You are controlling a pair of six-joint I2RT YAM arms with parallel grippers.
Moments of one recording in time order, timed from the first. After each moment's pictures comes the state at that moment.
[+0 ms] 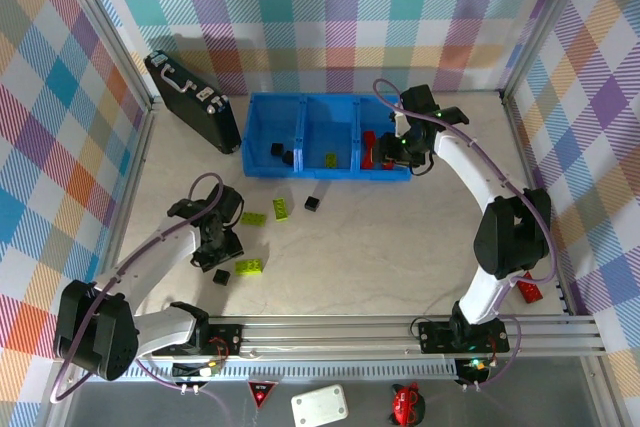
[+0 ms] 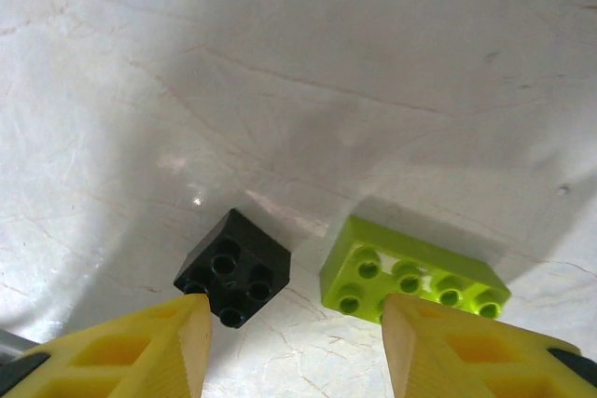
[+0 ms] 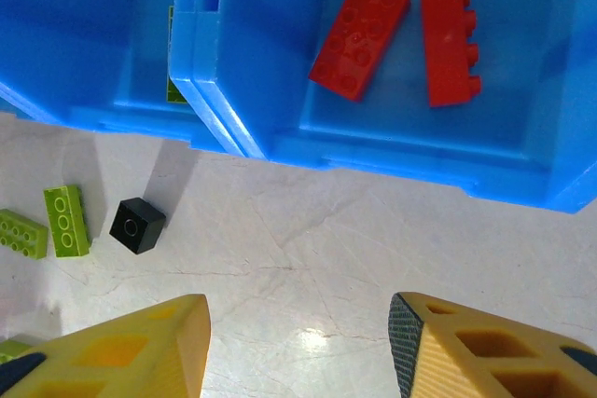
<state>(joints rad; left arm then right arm) -0.37 1.17 0.75 -1.08 -0.10 -0.87 0.32 1.74 1.56 -0.94 -0.24 0.30</state>
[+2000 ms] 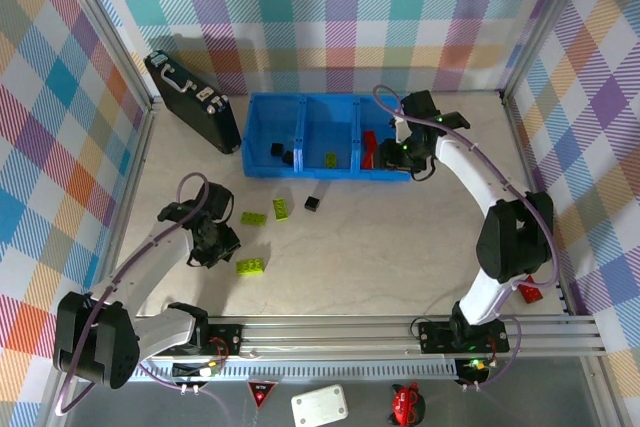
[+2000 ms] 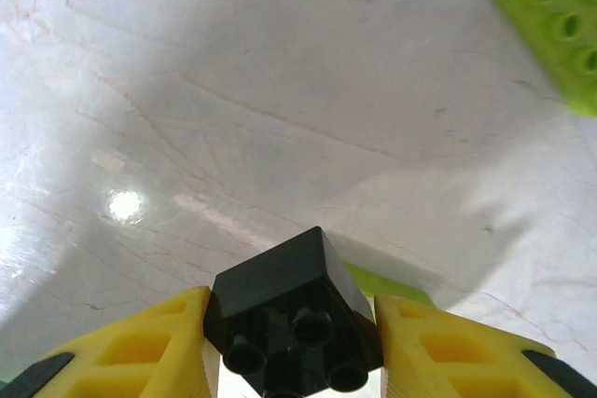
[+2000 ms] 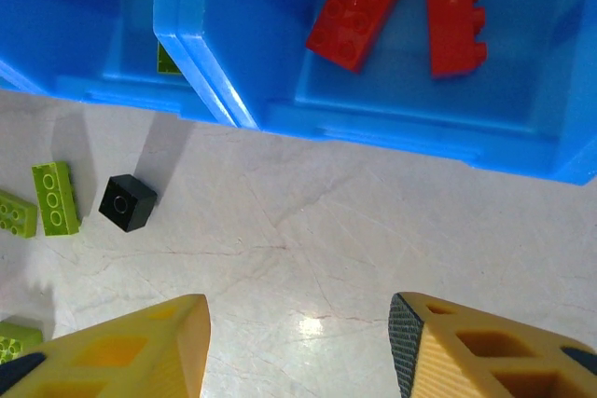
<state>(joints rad) -0.28 1.13 0.76 -1.00 -0.03 -0.90 0.32 1.71 1.50 -0.94 -0.25 0.29</state>
